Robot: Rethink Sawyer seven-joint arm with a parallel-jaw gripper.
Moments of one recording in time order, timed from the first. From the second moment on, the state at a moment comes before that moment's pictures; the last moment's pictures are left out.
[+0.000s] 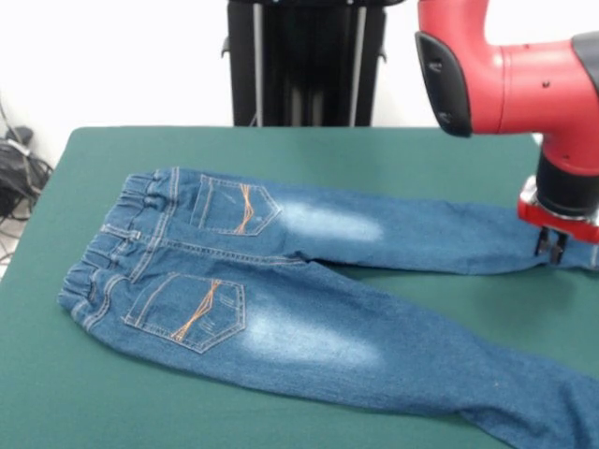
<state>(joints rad) 0.13 -0.30 0.05 1.51 0.31 0.51 2.19</state>
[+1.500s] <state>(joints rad) 0.10 -0.30 0.07 1.51 0.32 0.51 2.19</state>
